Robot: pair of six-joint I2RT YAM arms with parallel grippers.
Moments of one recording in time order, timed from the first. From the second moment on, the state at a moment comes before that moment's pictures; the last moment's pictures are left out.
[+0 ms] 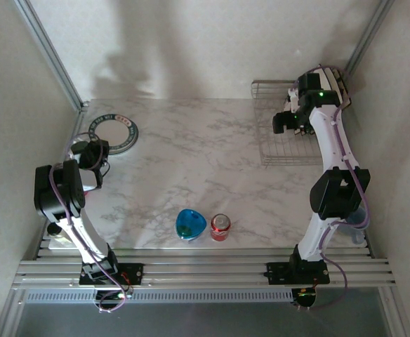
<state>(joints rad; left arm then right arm) 0.32 1.89 0.77 0.76 0.25 -1.15 0.06 1.86 1.94 -1.19 0.05 -0.09</state>
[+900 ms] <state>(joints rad) 0.32 1.96 0.84 0.75 0.24 -1.17 0.07 1.86 1.94 -1.18 0.05 -0.10</state>
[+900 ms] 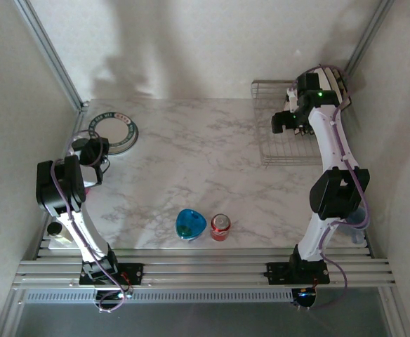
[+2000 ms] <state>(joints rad) 0.32 1.96 0.91 0.60 0.23 -1.08 0.07 1.86 1.93 -1.17 0.05 -0.10</state>
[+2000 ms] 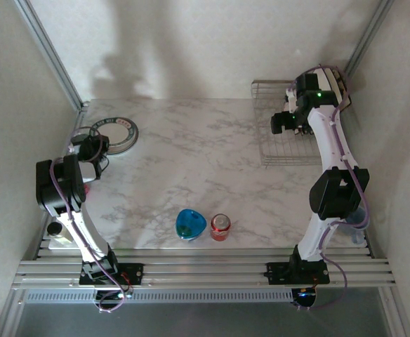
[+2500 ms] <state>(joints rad) 0.30 1.94 0.99 0.44 0.16 -0.89 0.07 1.86 1.92 -1.17 0.05 -0.10</state>
